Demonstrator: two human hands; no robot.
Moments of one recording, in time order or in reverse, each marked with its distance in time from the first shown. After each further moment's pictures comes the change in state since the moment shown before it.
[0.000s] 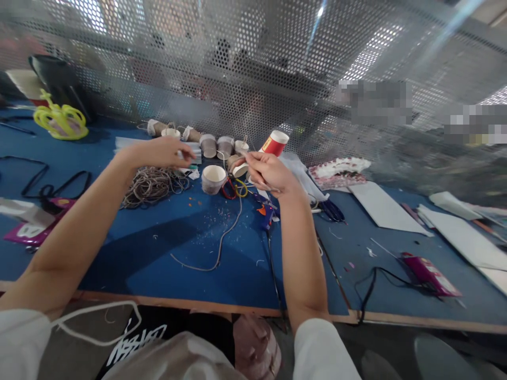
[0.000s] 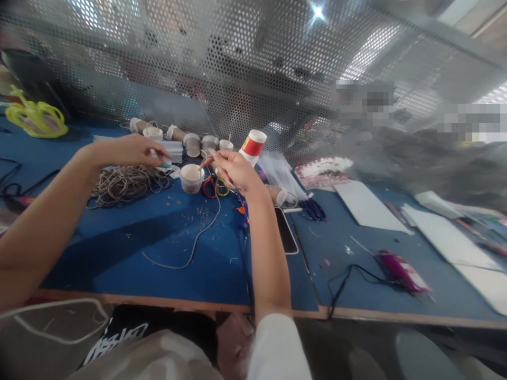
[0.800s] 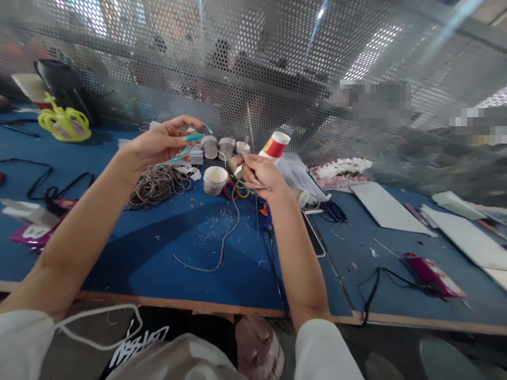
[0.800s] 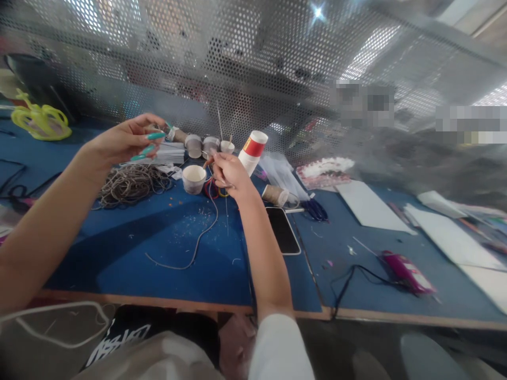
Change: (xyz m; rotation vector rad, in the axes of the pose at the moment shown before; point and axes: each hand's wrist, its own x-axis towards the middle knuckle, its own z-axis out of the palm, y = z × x) left_hand -0.006 0.003 0.004 -1.171 0.226 0.189; right_hand 0.013 0.009 0.017 0.219 0.106 0.090
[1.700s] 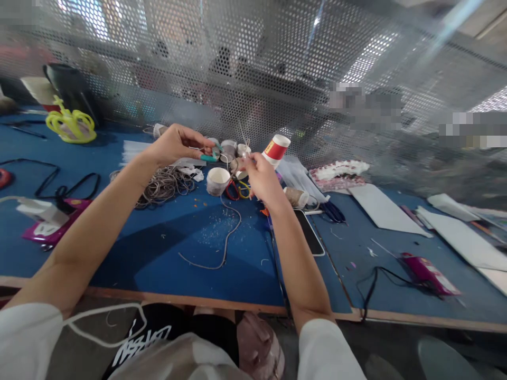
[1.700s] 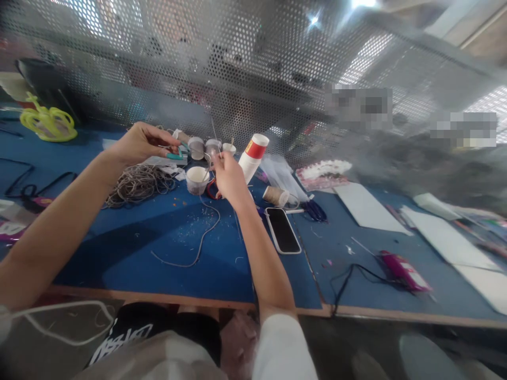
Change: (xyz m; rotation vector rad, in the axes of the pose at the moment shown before) left_hand 0.010 -0.007 0.008 0.276 0.116 0.119; right_hand -0.009 0.006 0.015 -0.477 0.334 -0.208
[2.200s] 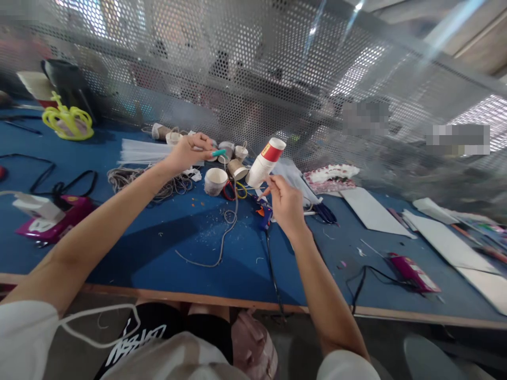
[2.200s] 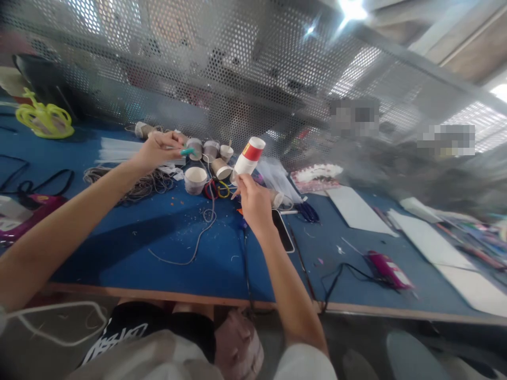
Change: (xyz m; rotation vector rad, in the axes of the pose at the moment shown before) left_hand 0.008 -0.019 0.032 -0.091 0.156 0.053; right_hand -0.051 0.032 -0.053 -0.496 0.138 -0.378
